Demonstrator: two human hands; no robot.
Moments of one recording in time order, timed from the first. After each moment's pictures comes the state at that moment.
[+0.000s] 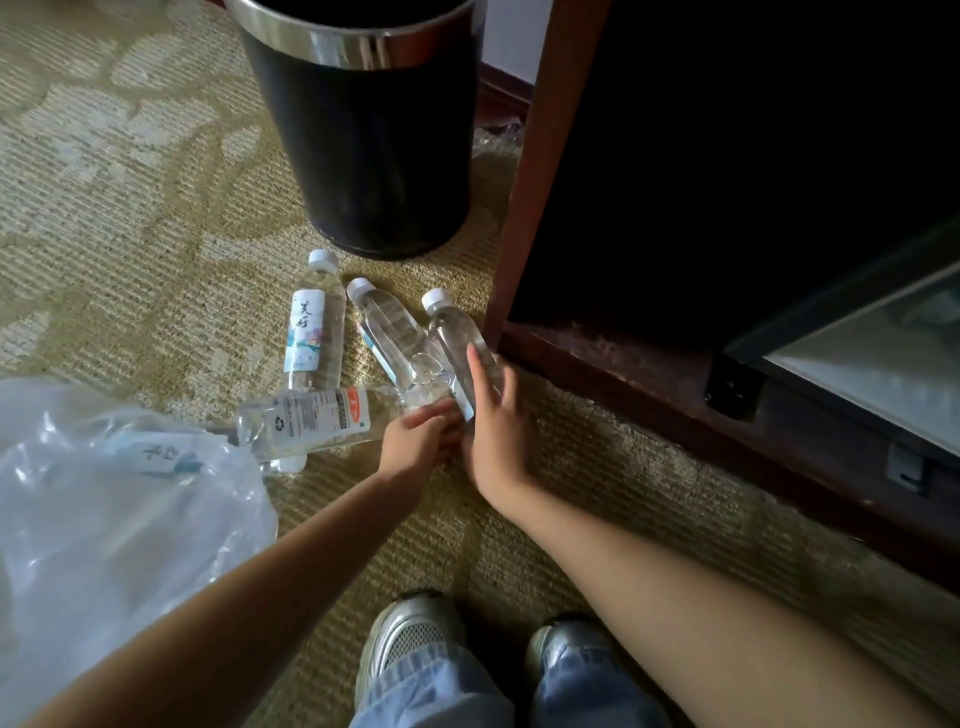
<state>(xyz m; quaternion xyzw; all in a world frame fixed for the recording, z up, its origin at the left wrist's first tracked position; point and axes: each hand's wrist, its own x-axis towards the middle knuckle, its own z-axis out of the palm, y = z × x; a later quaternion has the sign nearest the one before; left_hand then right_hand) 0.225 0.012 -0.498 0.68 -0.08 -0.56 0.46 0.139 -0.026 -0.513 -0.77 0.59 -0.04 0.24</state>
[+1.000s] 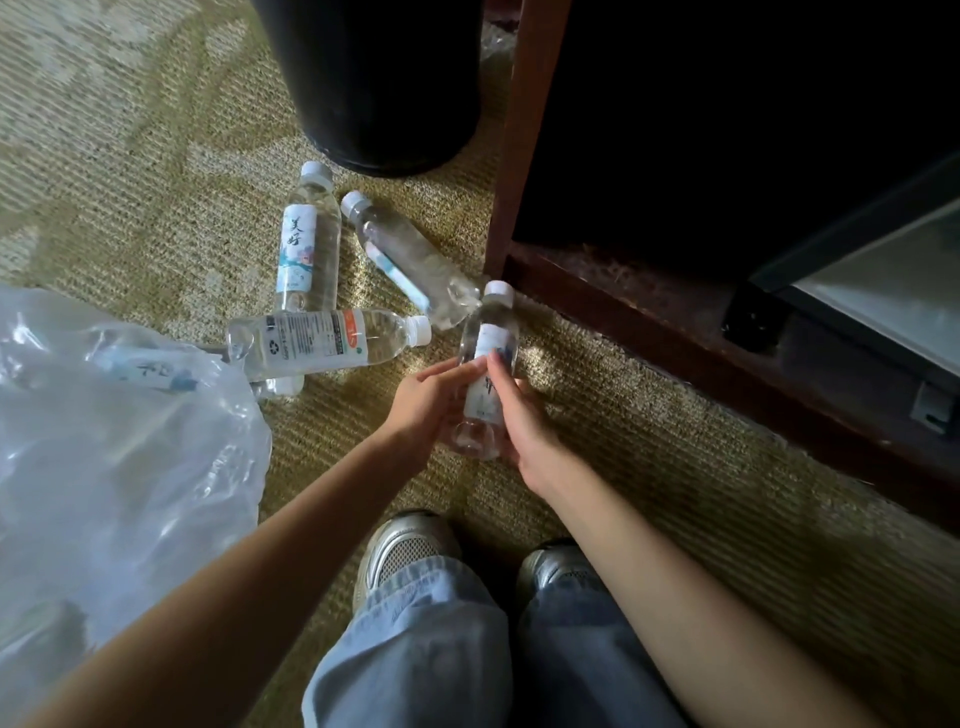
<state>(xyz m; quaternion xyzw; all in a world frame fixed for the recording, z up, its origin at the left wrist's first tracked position) 0.206 0.036 -0.495 0.61 -0.06 -0.65 0.44 0.100 0.004 -0.523 -0.30 0.60 -0.13 0.73</state>
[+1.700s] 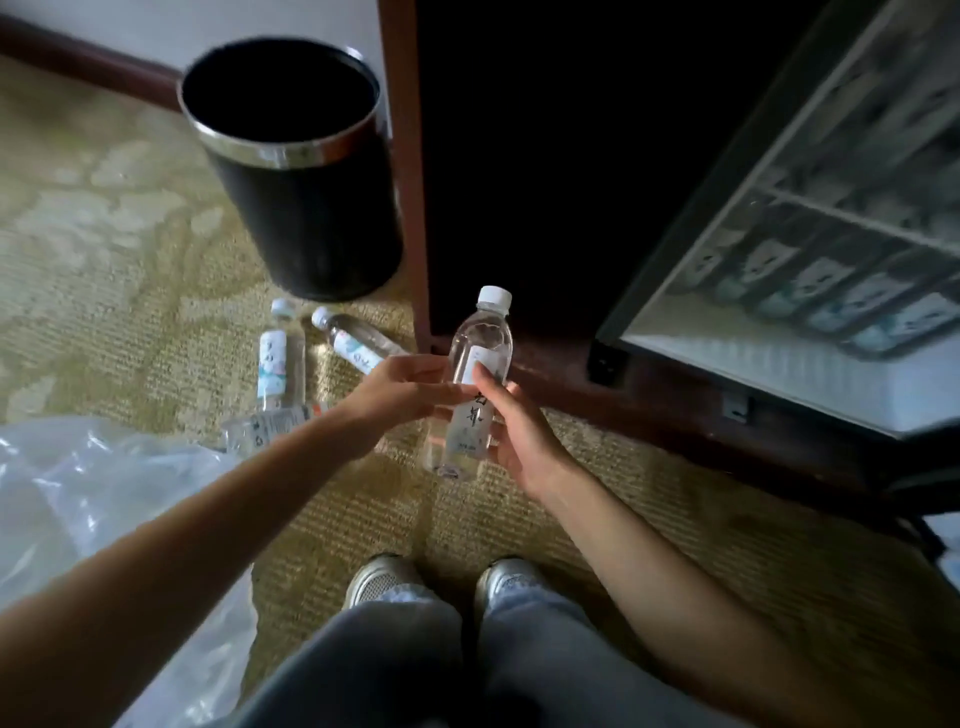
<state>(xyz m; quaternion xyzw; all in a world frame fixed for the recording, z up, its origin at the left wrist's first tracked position) 0.201 0.013 -0.341 0.59 -0.40 -0.63 0.31 0.043 -0.003 -0.382 -0.37 0.51 -0.26 0.73</state>
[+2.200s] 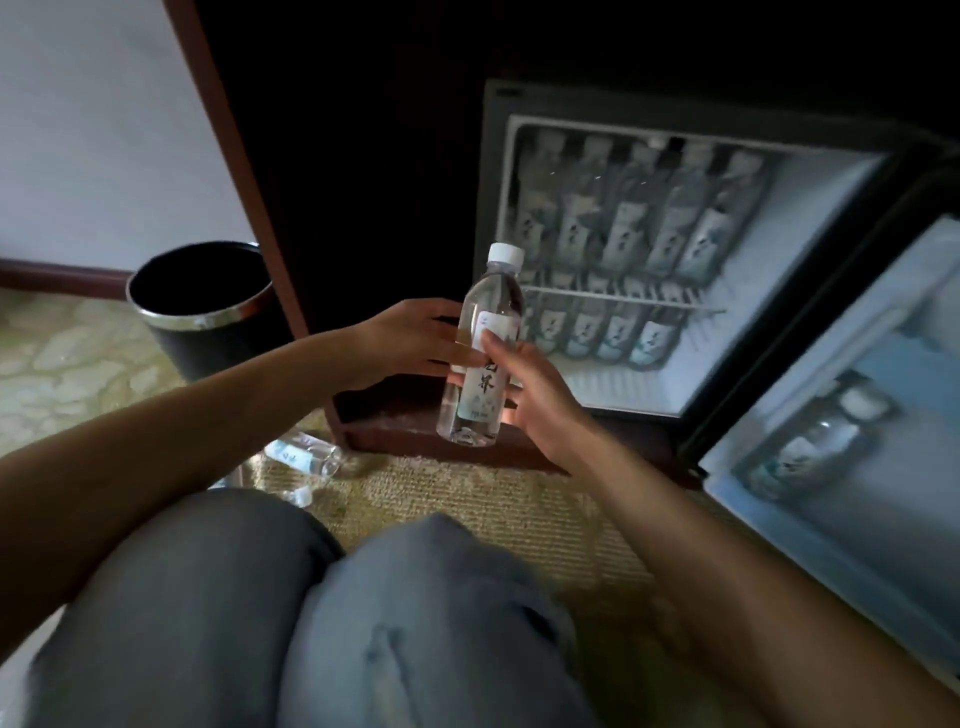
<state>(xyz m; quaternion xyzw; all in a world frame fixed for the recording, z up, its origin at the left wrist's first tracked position) 0.077 0.010 -0.134 0.48 -0.62 -0.58 0.23 -0.088 0.035 -0.195 -0.44 0.48 -0.42 0.64</state>
